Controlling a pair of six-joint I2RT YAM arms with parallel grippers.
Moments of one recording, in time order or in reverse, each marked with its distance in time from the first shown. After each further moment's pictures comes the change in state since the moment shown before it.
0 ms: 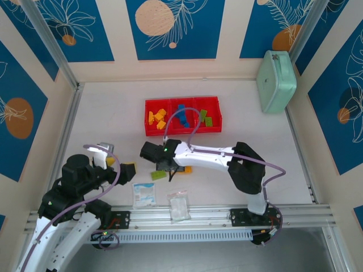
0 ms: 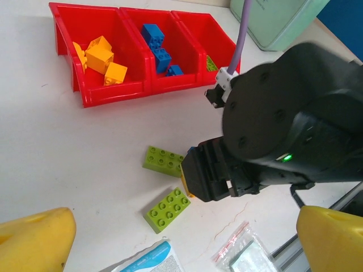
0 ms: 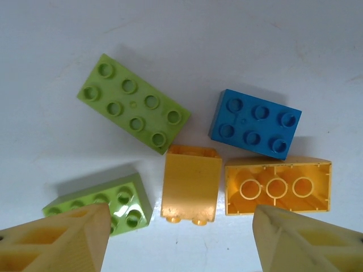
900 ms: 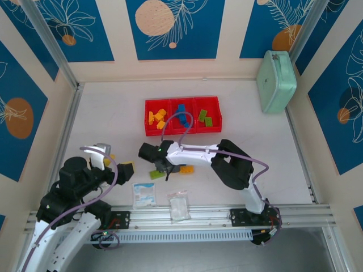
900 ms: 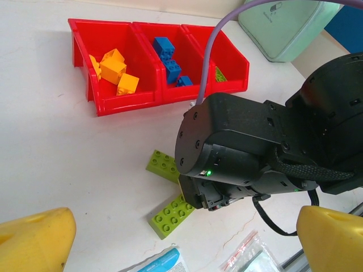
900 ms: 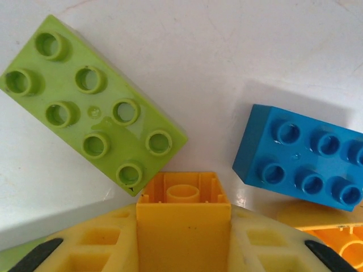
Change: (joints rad) left arm 0.000 -0.035 -0.001 0.000 -0.044 0.000; right arm -0.033 0.143 0.036 0.056 -0.046 -0.068
